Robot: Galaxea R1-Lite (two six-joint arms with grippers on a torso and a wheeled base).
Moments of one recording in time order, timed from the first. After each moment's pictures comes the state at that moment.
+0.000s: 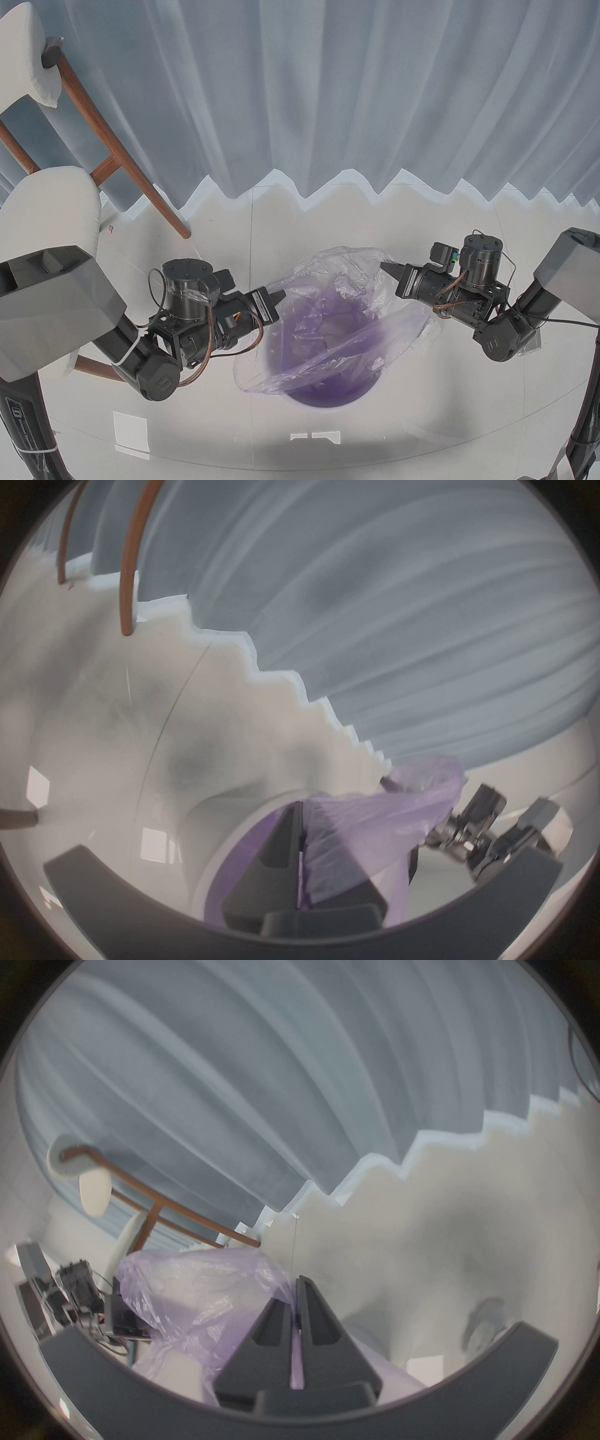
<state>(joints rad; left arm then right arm) -0.51 2.11 -0.76 -1.12 -0.16 -0.67 0.38 2.12 -0.84 -1.11 0.25 0.40</state>
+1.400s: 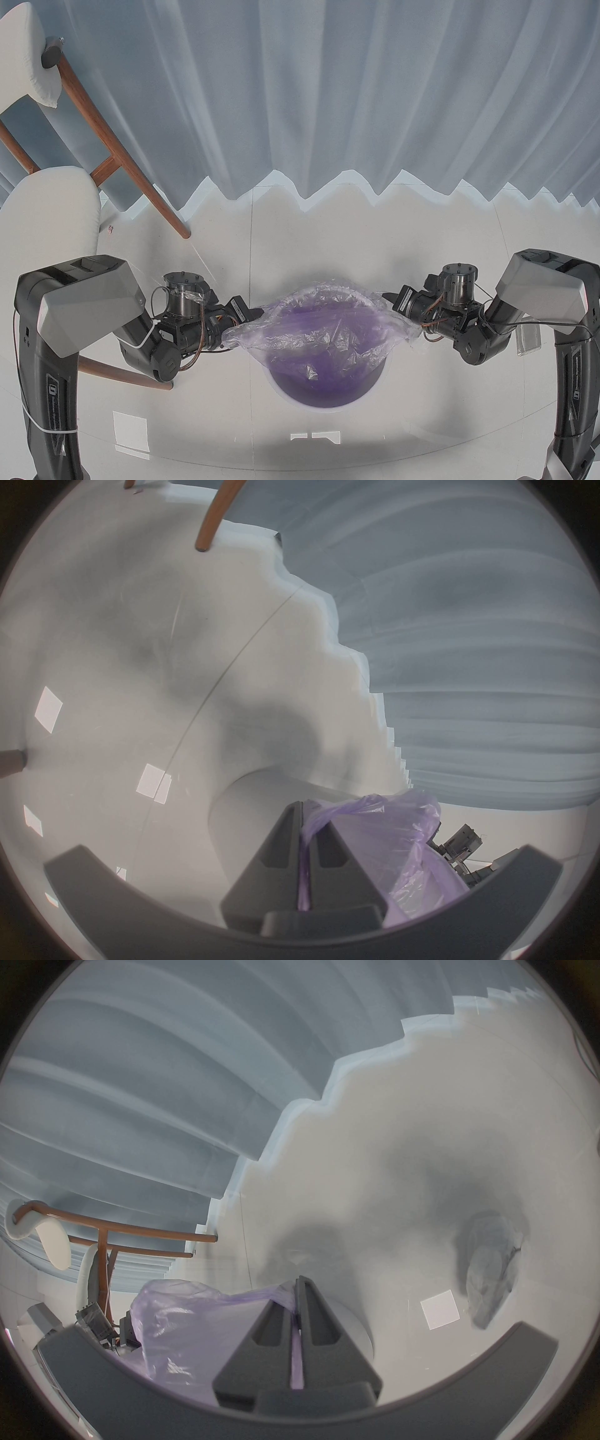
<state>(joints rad) -0.32 2.35 -0.92 -1.05 -0.35 -0.90 0.30 2.40 -0.99 -1.07 0.26 0.67</state>
